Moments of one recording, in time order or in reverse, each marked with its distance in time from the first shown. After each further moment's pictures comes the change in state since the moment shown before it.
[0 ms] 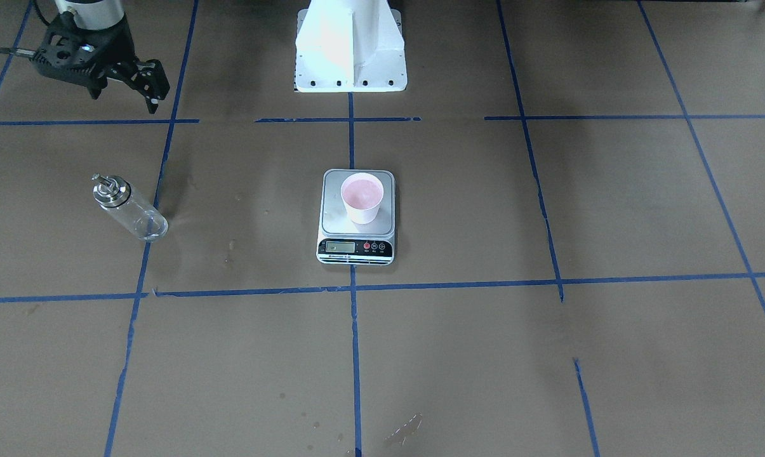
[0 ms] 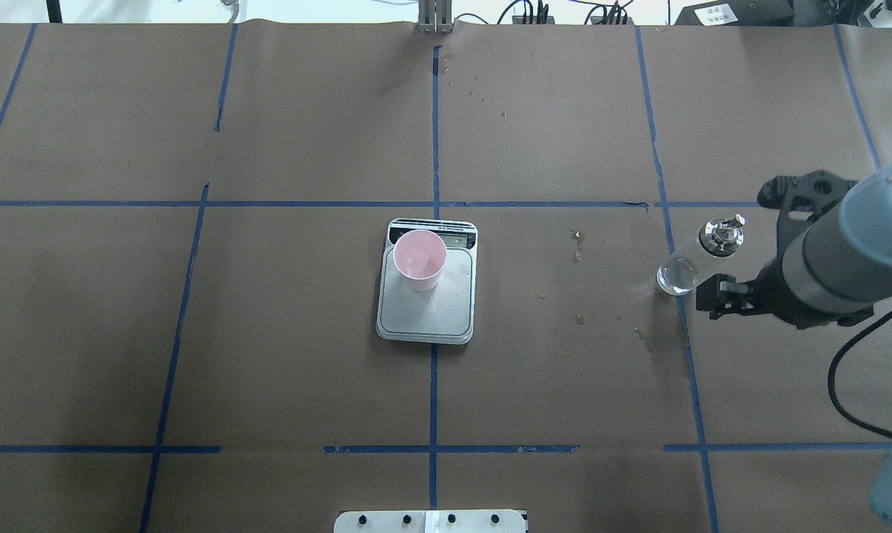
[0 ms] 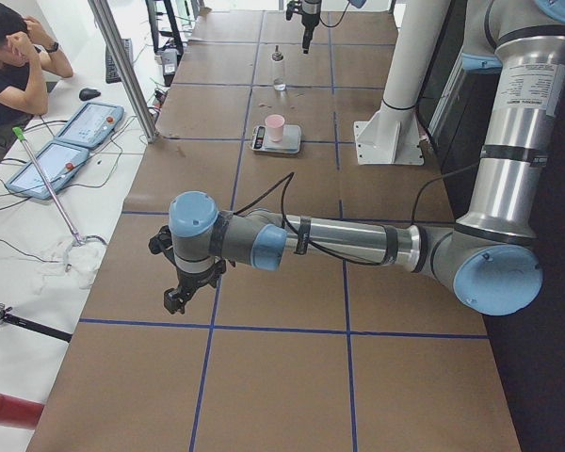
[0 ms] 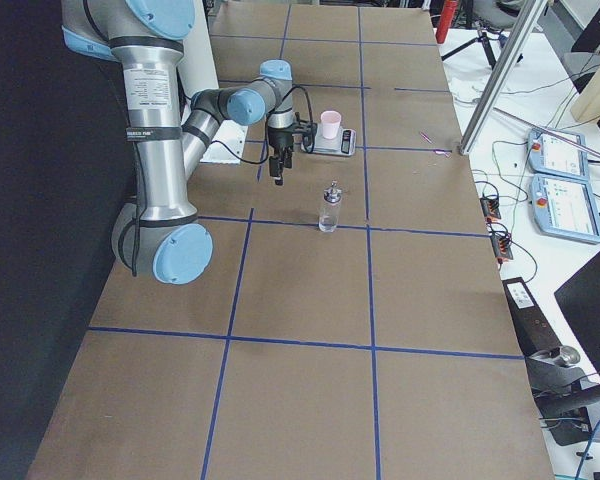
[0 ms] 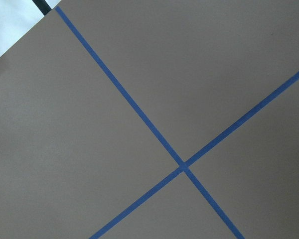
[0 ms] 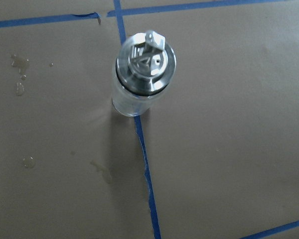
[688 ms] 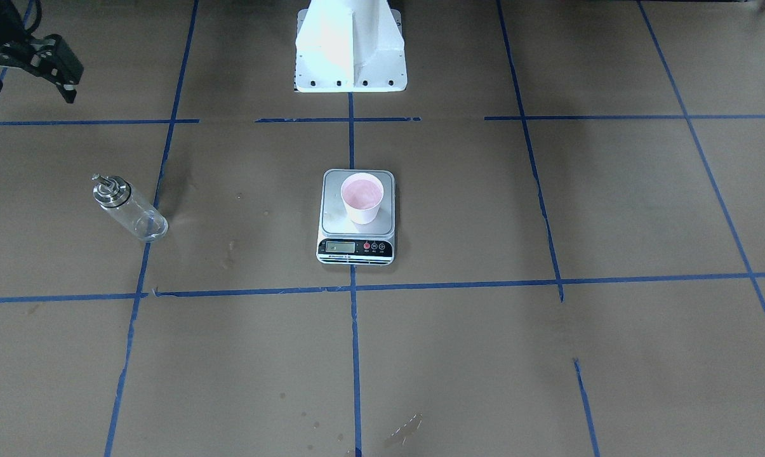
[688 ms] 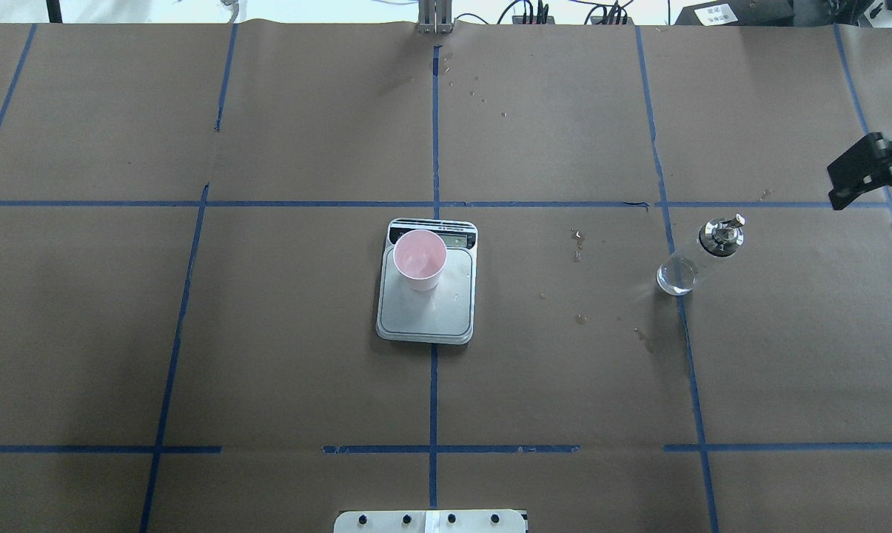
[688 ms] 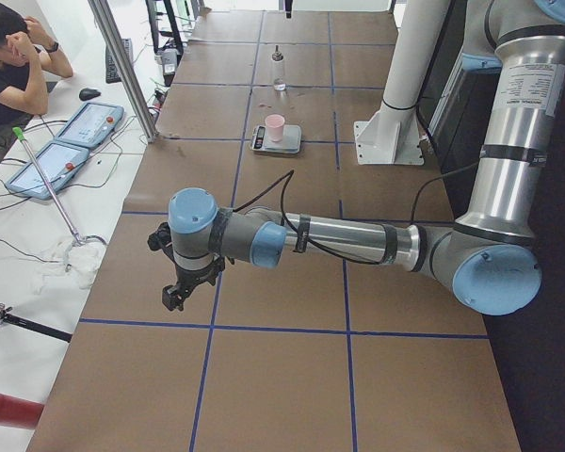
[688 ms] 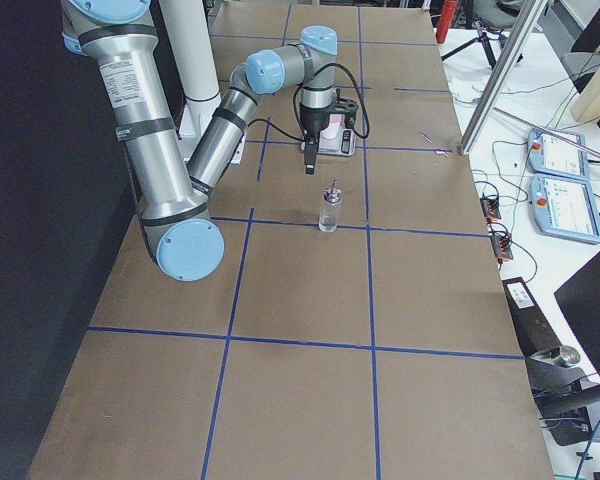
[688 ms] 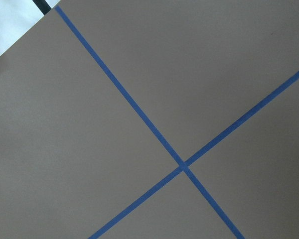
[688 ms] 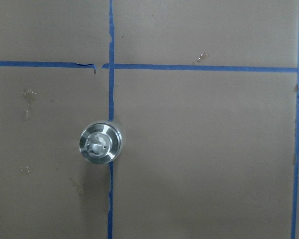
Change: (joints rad) left arm 0.000 -0.007 -0.006 0.000 0.000 0.000; right arm 0.504 0.122 -0.124 -0.233 0.299 -0.743
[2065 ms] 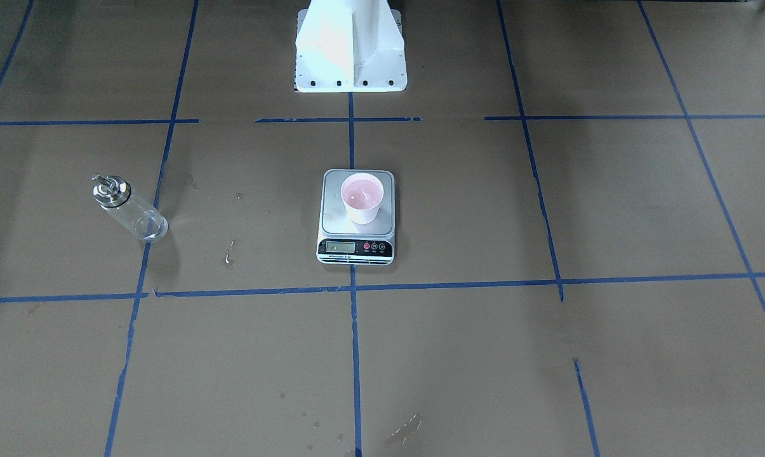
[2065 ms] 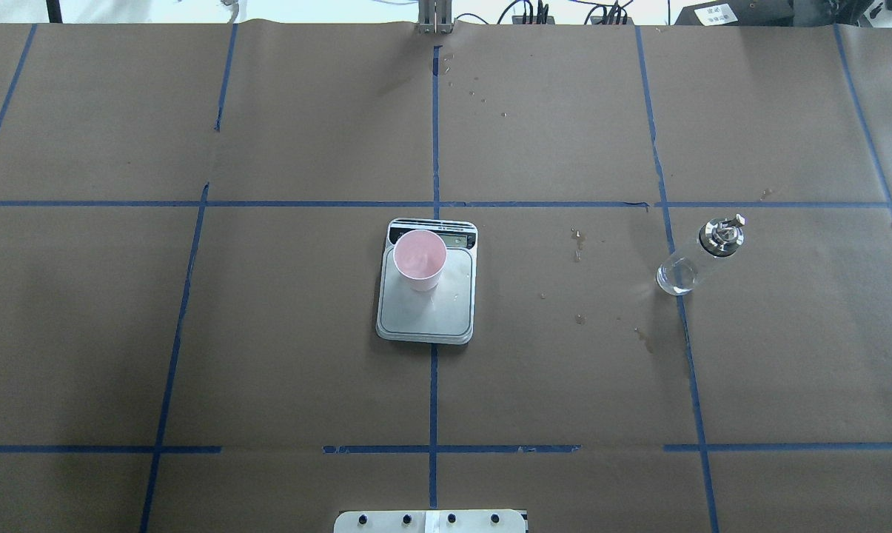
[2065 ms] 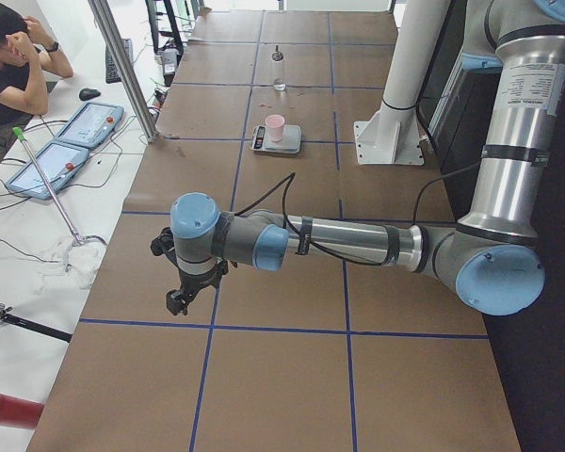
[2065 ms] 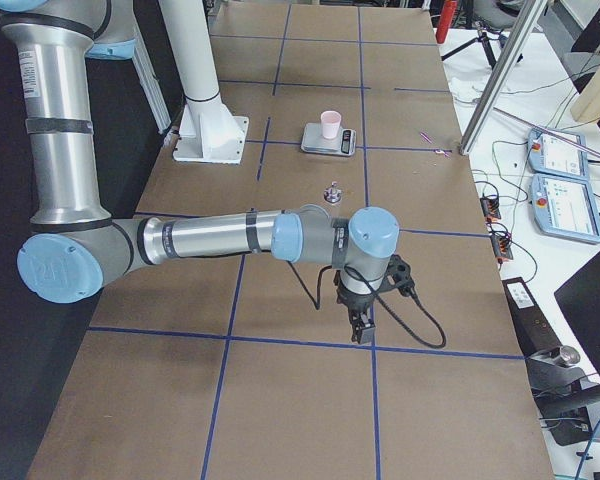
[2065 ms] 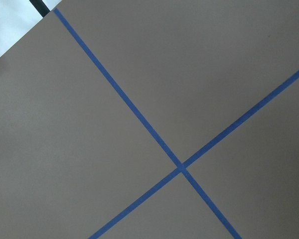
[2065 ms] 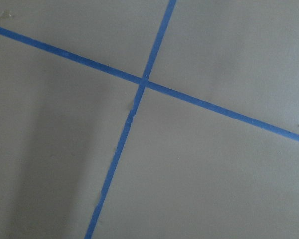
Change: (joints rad) left arm 0.000 0.024 0.004 0.011 -0.001 0.002; right arm 0.388 -0.282 -0.636 0.603 0.032 -0.779
